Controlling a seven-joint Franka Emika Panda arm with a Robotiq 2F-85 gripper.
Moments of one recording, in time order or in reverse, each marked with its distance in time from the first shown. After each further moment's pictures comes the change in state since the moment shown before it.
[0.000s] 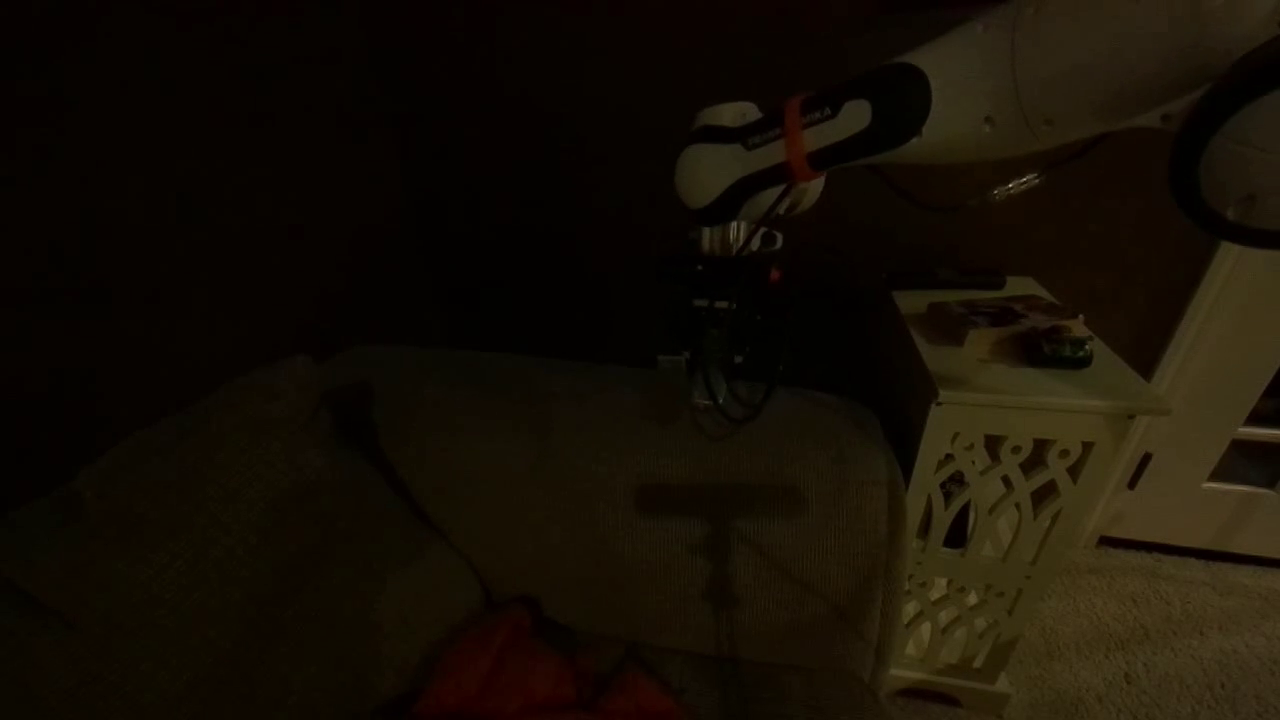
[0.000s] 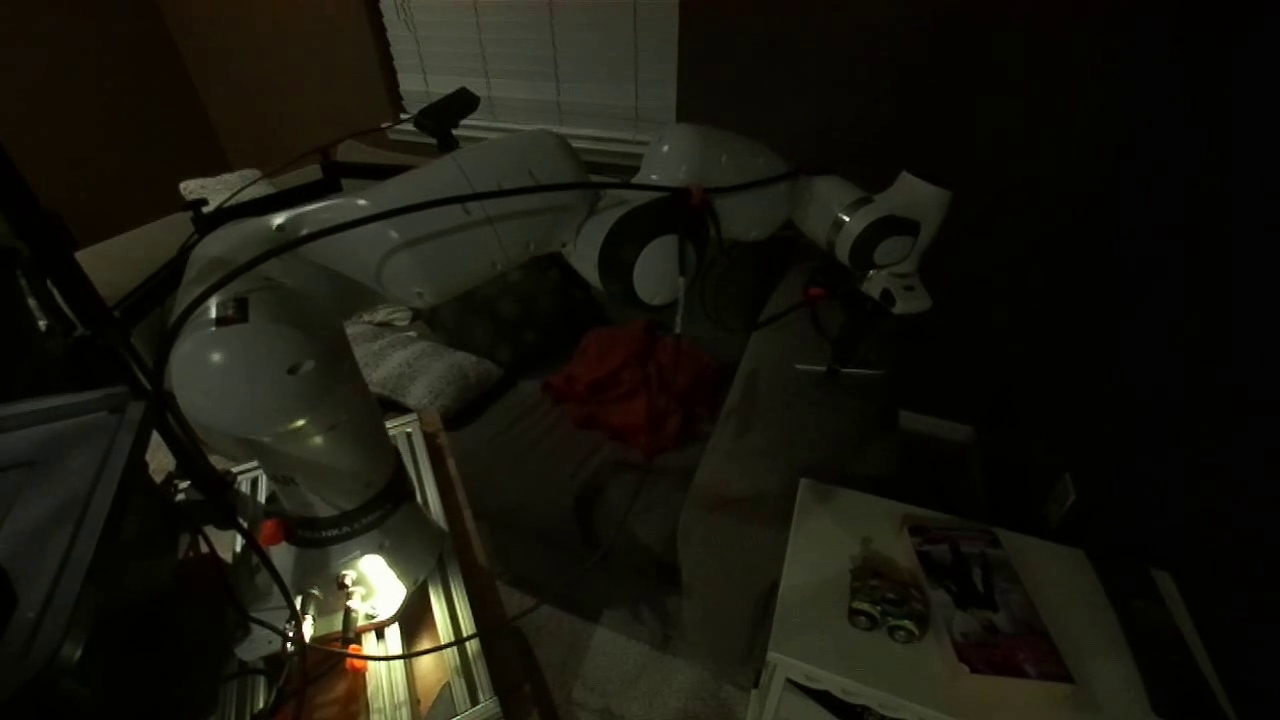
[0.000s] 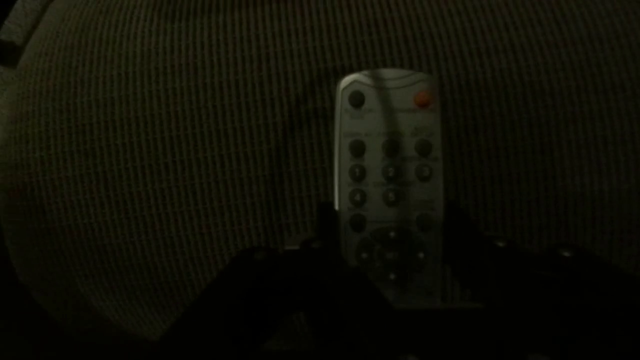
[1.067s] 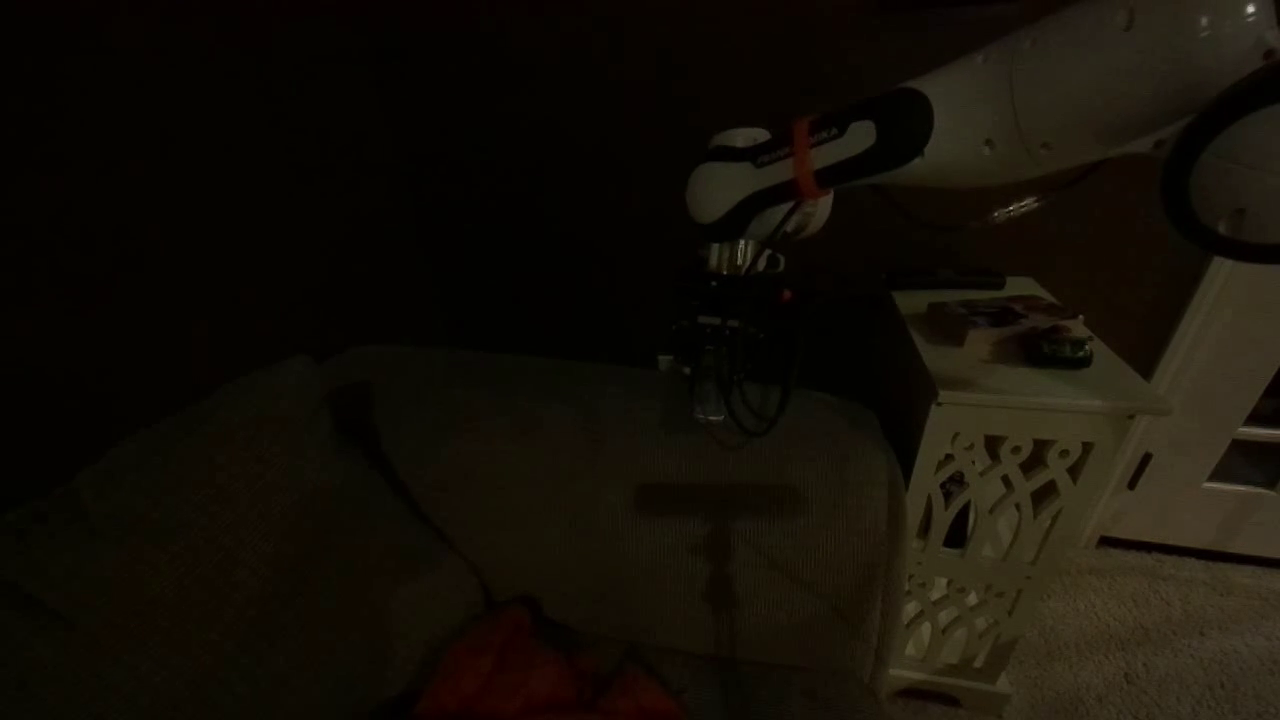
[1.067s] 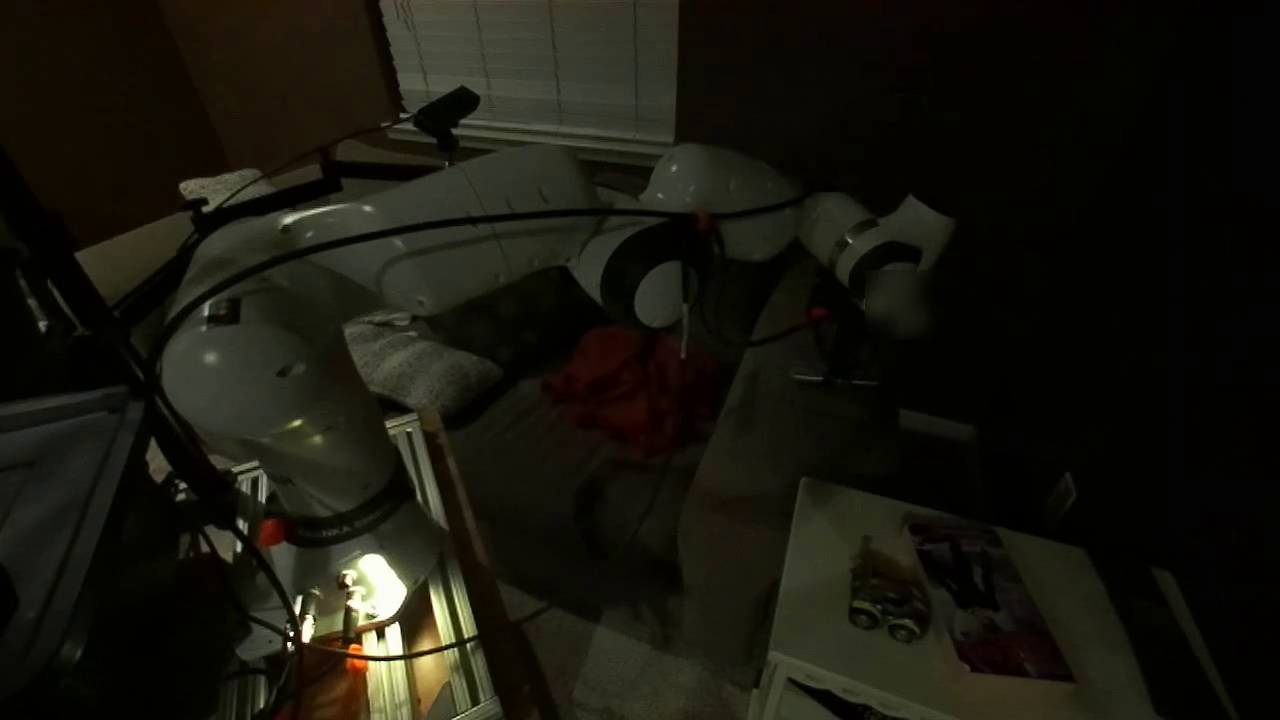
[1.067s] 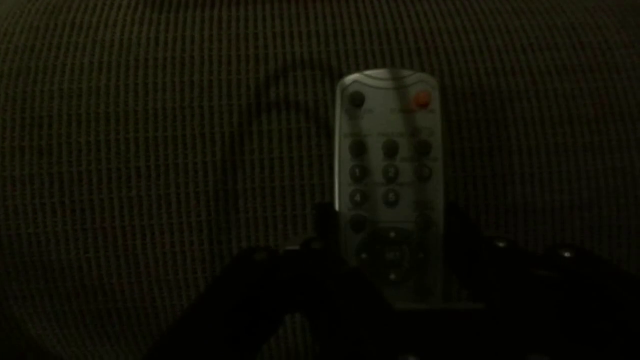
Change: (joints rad) arm -0.045 0.045 0.069 0.011 0.015 0.033 -0.115
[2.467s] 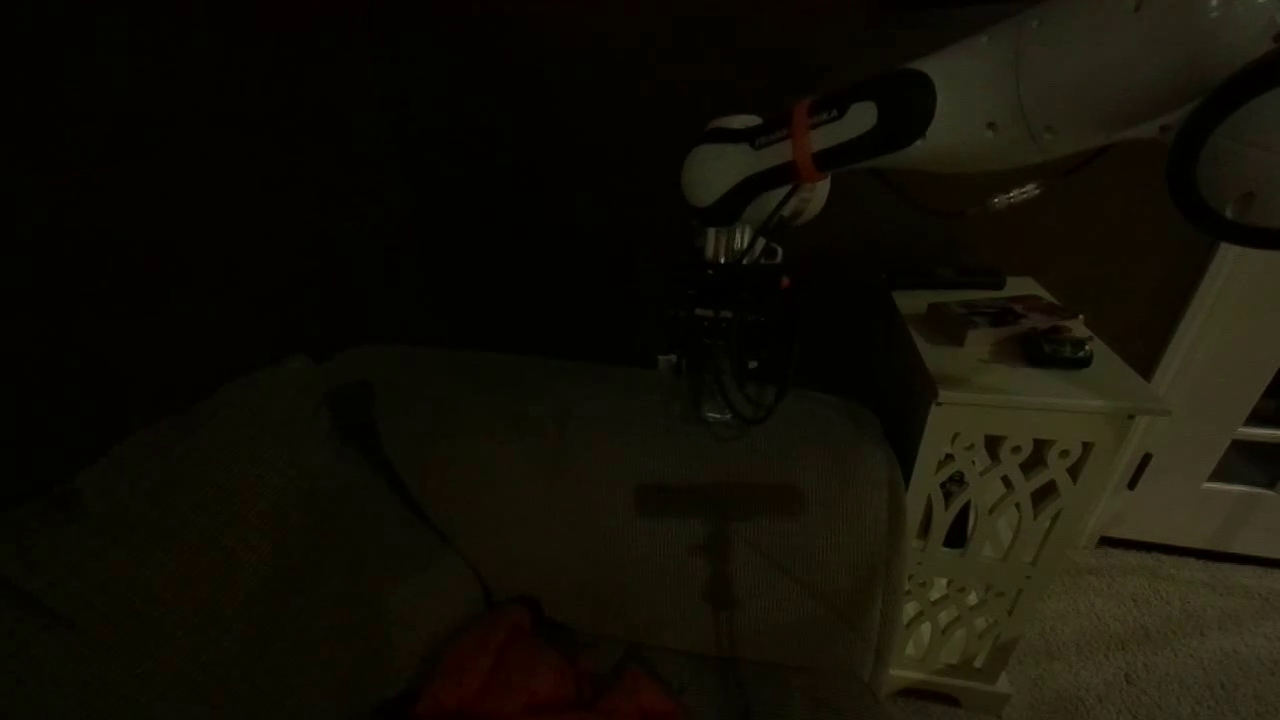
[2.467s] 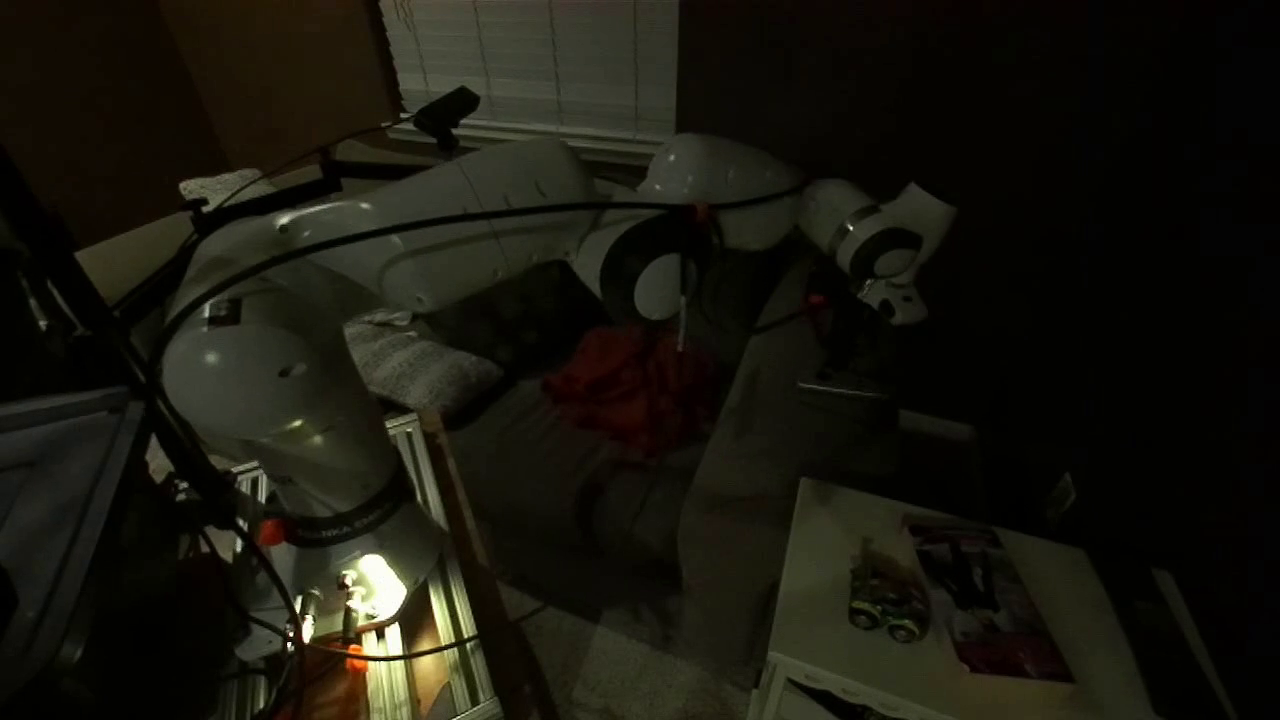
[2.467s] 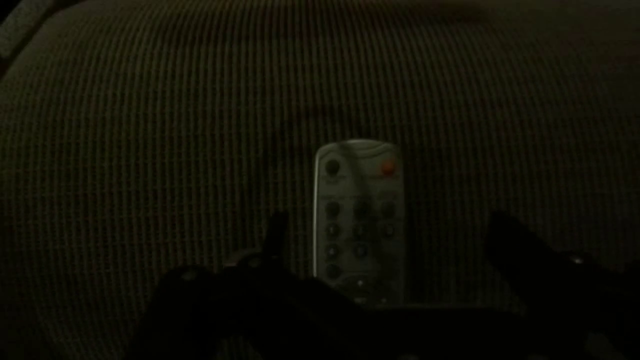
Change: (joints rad) arm 0.006 -0.028 0.011 0.001 -0.002 -0.070 0.011
